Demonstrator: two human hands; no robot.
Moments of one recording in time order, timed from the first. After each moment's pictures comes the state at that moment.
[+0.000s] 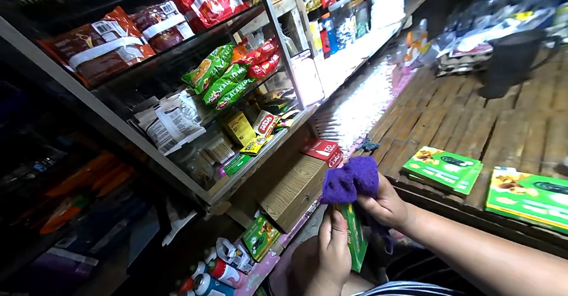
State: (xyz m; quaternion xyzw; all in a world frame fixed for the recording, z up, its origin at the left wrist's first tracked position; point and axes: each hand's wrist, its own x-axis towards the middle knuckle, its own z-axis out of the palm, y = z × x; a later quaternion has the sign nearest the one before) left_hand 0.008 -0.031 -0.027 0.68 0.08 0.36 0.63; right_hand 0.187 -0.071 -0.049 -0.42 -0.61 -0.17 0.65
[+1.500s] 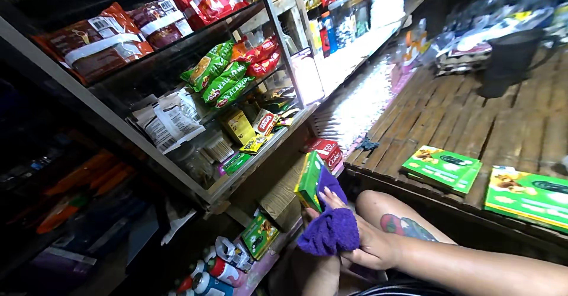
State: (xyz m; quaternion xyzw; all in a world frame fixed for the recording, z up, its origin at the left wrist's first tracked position) left_hand 0.008 -0.020 -0.049 0.59 0.15 0.48 0.63; right_hand 0.126 -0.070 -0.077 -0.36 -0.73 -0.06 0.58
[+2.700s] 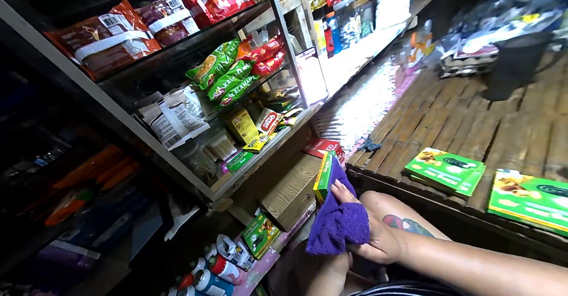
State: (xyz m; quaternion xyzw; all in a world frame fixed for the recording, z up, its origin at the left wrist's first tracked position) left_hand -0.006 -0.032 -0.031 0.77 0.37 0.14 0.51; right_hand 0.136 -0.074 -0.067 -0.37 -0.71 -0.13 0.58
